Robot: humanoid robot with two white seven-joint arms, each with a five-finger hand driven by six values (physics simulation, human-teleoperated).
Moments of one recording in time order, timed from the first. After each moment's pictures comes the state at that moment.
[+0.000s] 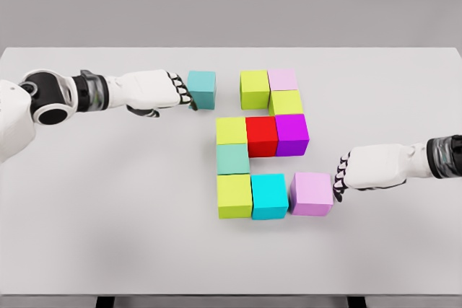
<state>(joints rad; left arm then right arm) -0.92 0.62 -0.99 -1.21 -0.69 -0.61 -0.29 -0.99 -1.12 1.36 -1.68 0.41 -0.61 0.41</state>
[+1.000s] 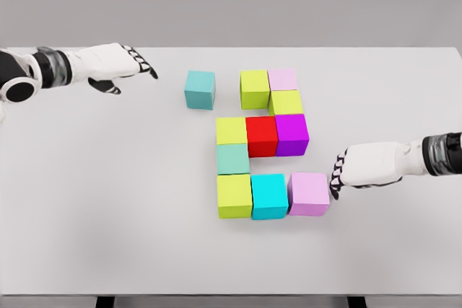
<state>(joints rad) -0.98 0.61 -0.91 -0.95 -0.68 -0.61 -0.32 -0.99 -1.09 1.35 -1.66 0.41 -0.61 0.41</state>
